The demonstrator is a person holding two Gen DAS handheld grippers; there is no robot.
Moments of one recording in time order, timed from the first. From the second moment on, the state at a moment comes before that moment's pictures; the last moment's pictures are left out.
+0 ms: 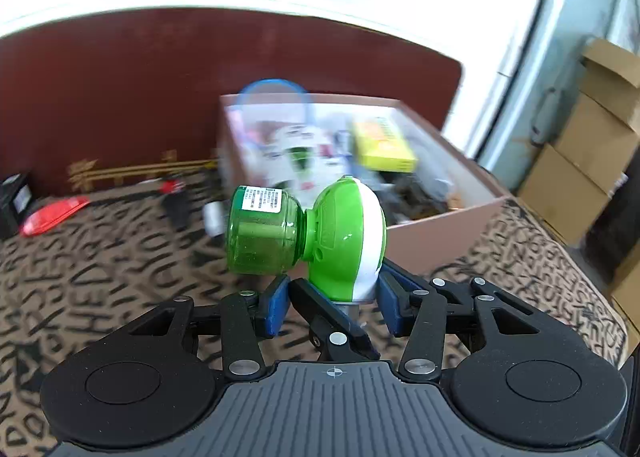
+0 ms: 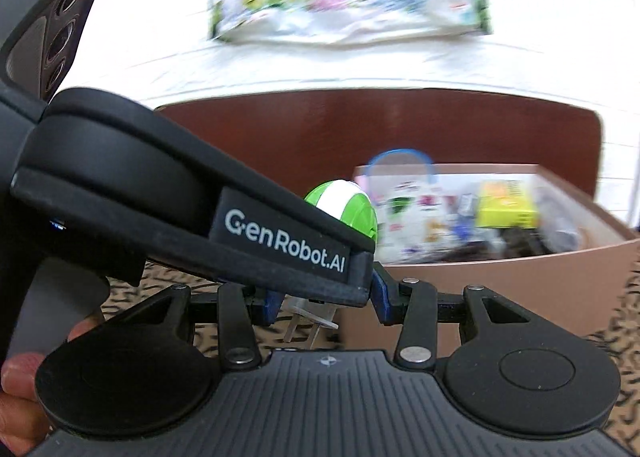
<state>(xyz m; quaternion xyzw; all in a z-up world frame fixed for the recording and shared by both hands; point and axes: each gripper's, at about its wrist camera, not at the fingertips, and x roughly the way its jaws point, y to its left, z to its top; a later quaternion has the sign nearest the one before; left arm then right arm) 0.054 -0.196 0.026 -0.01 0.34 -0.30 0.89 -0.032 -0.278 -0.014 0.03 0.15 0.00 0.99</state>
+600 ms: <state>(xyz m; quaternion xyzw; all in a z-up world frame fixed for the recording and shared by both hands) 0.108 -0.348 0.043 0.02 0.31 -0.41 0.86 -0.002 -0.402 -0.002 0.02 0.11 -0.13 0.99</state>
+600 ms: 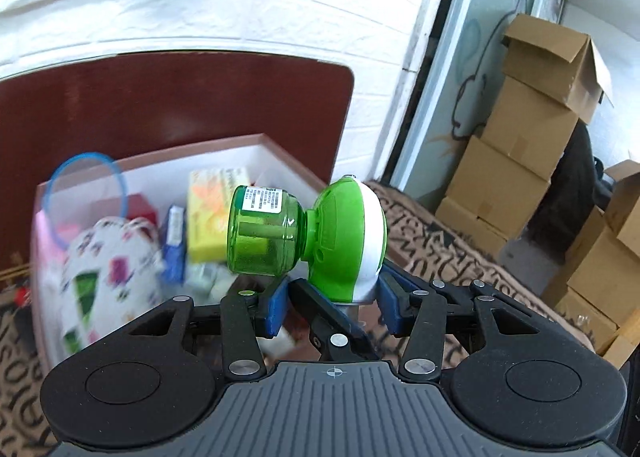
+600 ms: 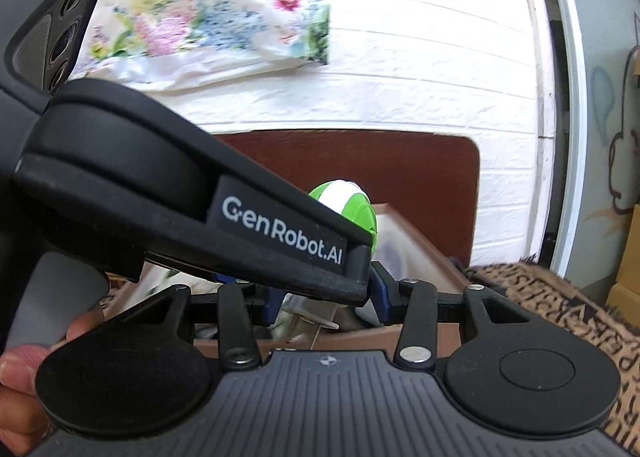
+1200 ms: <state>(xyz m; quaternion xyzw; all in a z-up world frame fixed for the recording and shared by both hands) 0.136 -0.345 0.005 -0.02 0.32 -0.36 0.88 0.022 -0.424 -0.045 0.00 0.11 -0.16 0.98</state>
